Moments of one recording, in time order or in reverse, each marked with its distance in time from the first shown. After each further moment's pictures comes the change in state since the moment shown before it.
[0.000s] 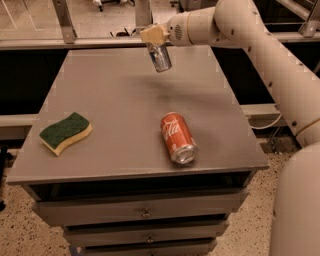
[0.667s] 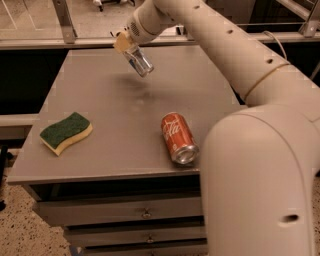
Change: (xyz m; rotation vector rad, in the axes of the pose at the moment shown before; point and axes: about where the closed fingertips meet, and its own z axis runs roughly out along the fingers) arm 0.020 0.032 0.078 0.114 0.393 -0.067
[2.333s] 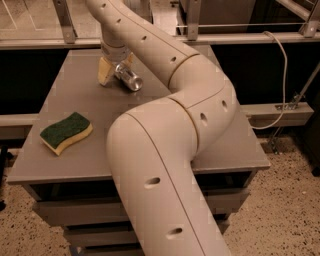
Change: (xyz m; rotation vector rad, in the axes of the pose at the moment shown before) arm 0.056 0.014 0.091 0.188 0.524 -0.029
